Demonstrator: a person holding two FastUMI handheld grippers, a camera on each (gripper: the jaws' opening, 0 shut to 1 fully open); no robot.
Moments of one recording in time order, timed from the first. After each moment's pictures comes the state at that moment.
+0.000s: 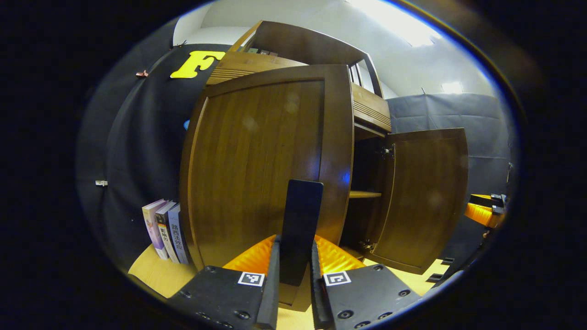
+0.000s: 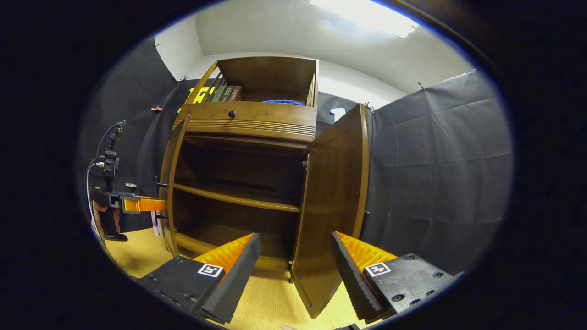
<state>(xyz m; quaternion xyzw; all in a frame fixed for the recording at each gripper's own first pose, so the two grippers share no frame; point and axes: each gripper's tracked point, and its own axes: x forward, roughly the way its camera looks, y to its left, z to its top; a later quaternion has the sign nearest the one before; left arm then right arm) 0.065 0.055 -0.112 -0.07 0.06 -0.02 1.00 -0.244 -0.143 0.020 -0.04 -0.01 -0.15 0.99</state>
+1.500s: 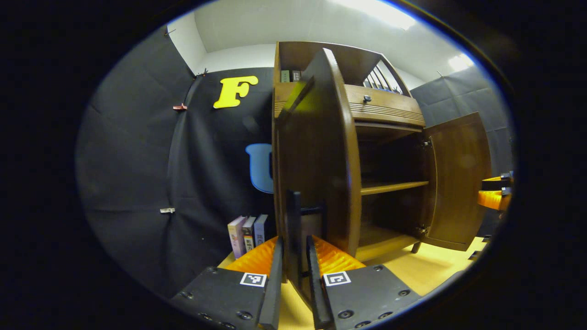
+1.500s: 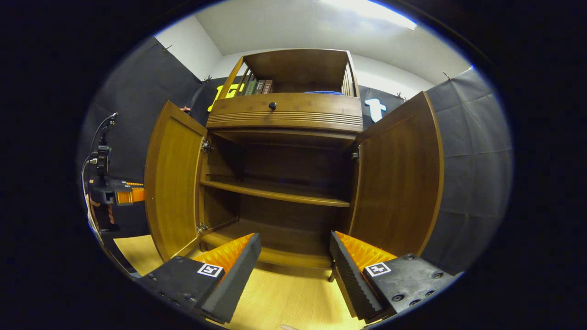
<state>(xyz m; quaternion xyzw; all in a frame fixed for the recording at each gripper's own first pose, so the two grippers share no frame) -0.044 0.171 -0.084 0.03 0.04 0.16 0.99 -0.204 -0.064 0.000 -0.02 0.01 -0.04 1.00</state>
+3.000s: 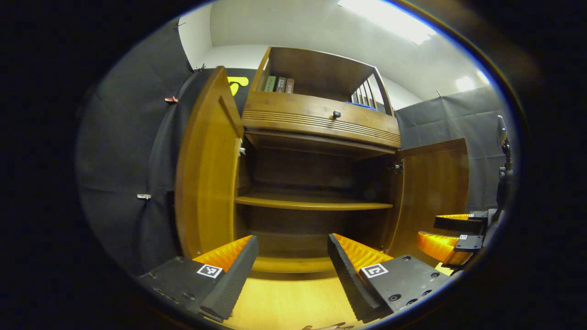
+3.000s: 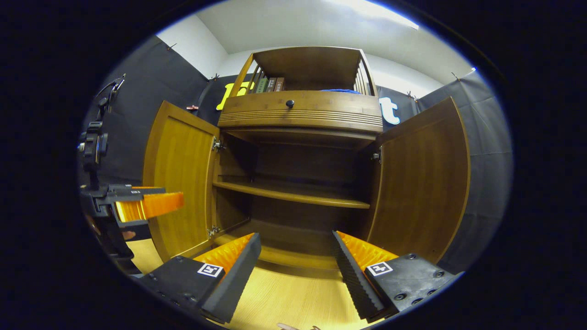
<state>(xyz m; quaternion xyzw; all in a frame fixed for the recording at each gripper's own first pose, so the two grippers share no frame) -0.012 0.040 -0.066 -0.04 0.03 0.09 0.99 -0.185 -0.027 0.011 -0.01 0.01 -0.03 1.00</state>
